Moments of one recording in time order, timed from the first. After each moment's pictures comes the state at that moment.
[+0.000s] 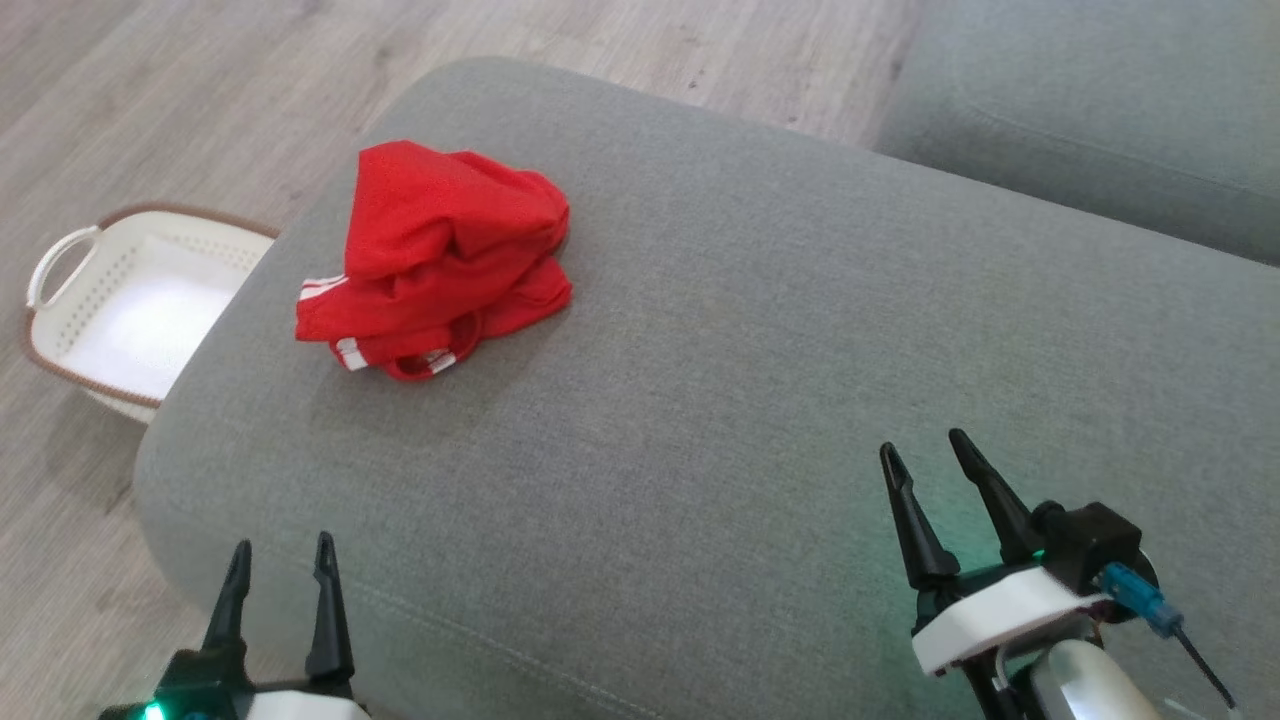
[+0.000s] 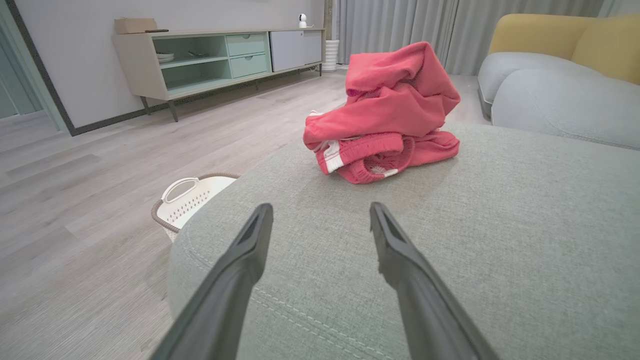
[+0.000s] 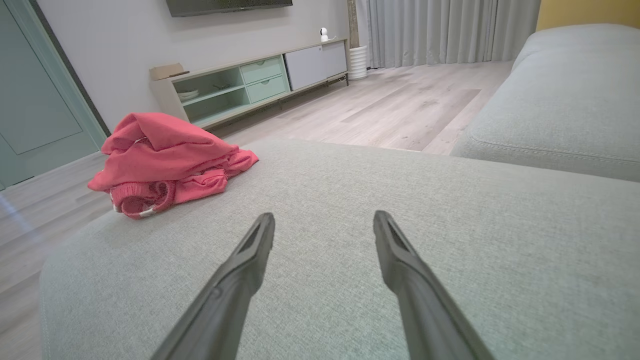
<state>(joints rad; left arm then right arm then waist) 0.06 0.05 0.06 0.33 -0.06 -0.07 -0.25 -0.07 -0.12 0.25 0.37 0.27 0.13 -0.25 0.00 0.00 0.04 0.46</state>
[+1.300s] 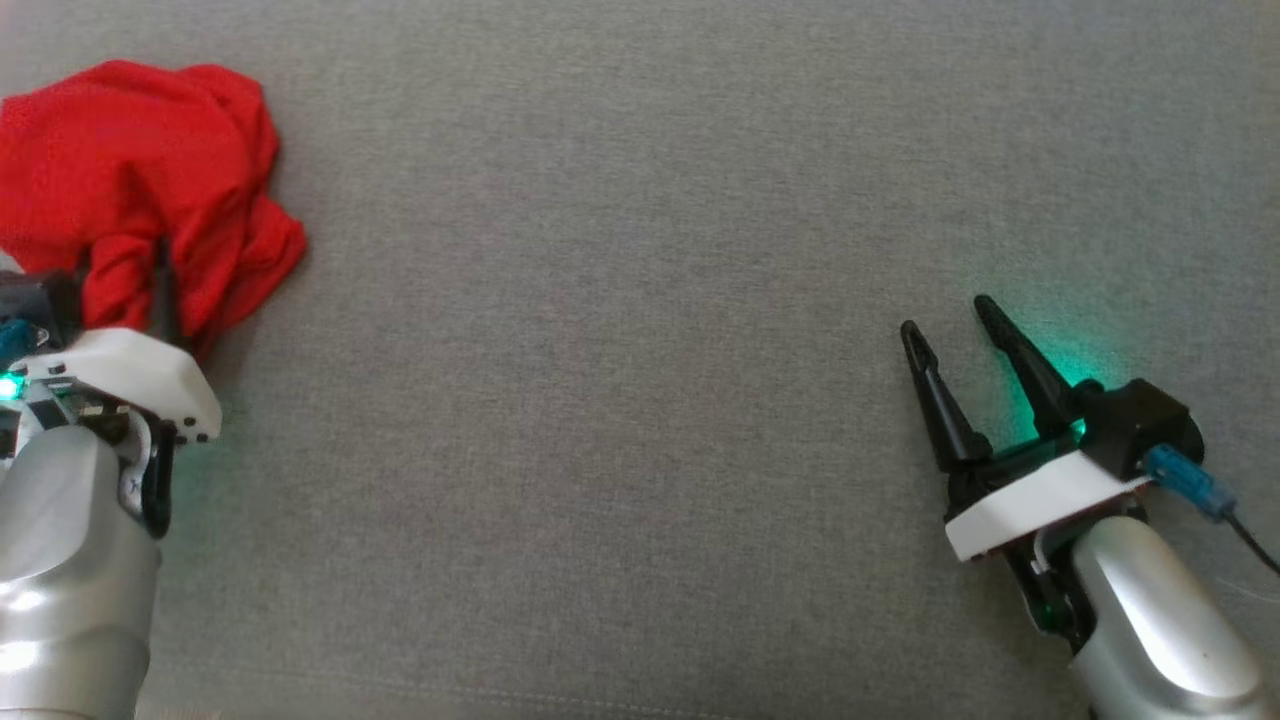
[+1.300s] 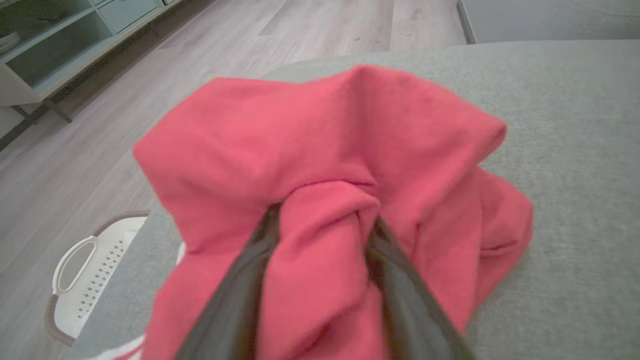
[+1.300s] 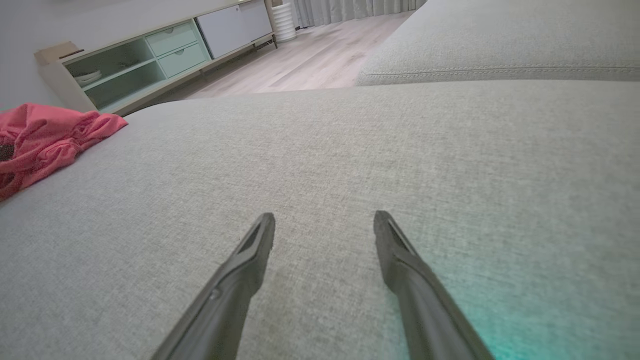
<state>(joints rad) -0.65 0.34 -0.14 0.85 -0.31 -0.07 -0.06 -0.26 -0.26 0.35 0.35 0.33 0.13 -0.25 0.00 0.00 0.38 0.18</state>
